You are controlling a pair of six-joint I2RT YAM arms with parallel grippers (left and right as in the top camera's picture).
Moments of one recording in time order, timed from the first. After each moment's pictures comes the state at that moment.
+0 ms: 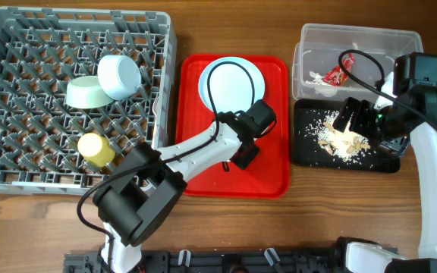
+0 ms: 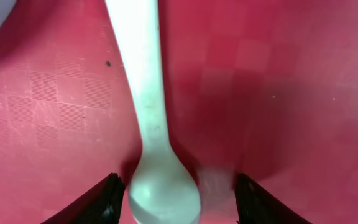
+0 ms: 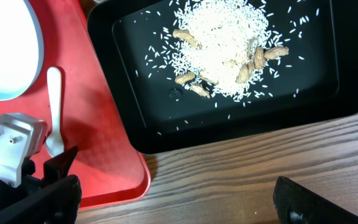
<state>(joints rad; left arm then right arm) -0.82 1.98 1.28 -0.71 -0.09 -0.09 -0.14 1.39 1.34 -1.32 -0.13 0.26</state>
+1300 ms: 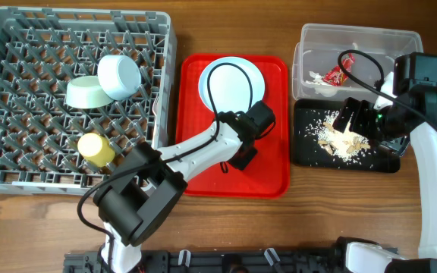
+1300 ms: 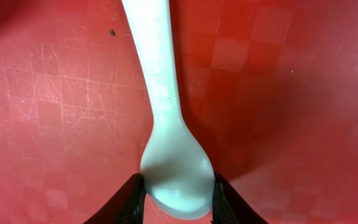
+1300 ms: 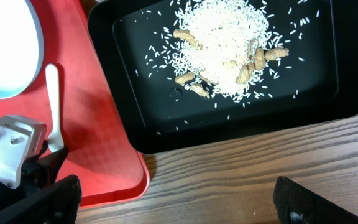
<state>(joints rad) -0.82 1.98 1.29 -0.76 -0.11 -0.11 -0.14 1.39 1.34 -1.32 -0.13 0.26</state>
